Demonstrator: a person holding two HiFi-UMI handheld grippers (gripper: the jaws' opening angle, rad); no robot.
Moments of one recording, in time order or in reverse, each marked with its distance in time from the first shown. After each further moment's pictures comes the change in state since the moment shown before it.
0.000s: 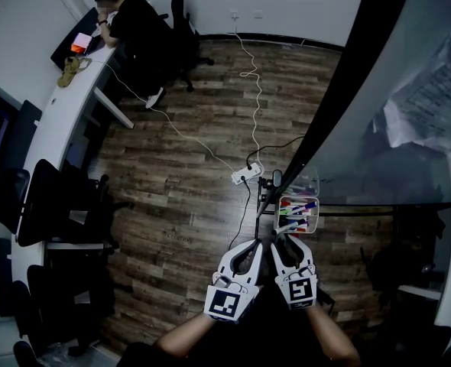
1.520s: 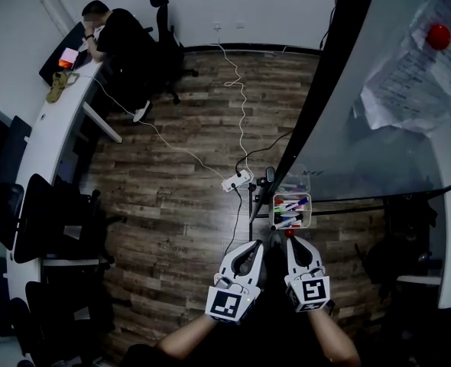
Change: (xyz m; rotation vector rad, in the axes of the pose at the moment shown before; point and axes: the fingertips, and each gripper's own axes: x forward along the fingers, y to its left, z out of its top) left arm -0.012 -0.013 0.011 -0.014 -0.032 -0.086; right arm -0.041 -0.025 0.033 0.197 -0.096 -0.179
